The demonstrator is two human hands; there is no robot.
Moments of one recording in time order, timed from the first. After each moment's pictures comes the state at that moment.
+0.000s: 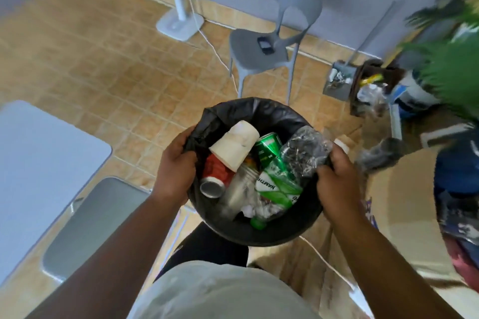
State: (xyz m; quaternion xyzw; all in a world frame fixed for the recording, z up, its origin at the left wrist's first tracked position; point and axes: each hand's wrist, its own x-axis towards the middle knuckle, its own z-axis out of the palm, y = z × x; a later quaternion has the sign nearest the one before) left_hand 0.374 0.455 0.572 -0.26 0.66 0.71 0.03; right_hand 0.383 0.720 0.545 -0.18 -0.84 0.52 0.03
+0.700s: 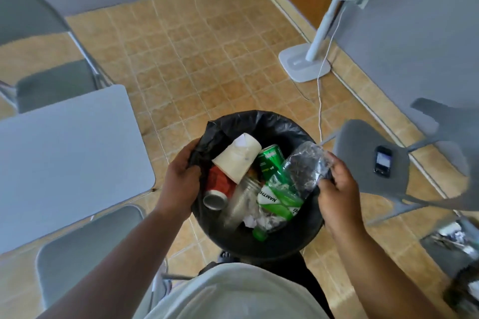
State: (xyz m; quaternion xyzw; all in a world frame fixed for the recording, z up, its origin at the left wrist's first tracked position) left_hand 0.067 0.263 0.552 -0.47 0.56 0.67 -0.16; right_hand -0.088 0.480 0.544 0.07 -0.84 0.51 -0.17
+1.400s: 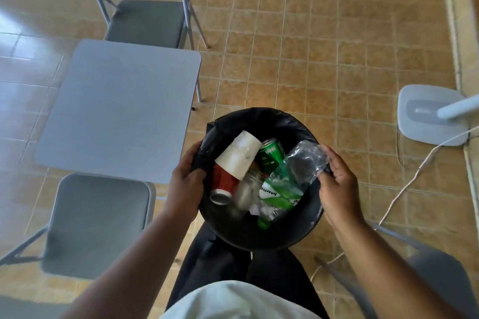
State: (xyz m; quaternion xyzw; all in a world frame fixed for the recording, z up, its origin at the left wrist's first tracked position) left_hand -0.039 0.098 0.452 -0.64 0.34 0.61 -0.31; right_hand -0.305 0.179 0.430 0.30 -0.78 0.41 -0.38
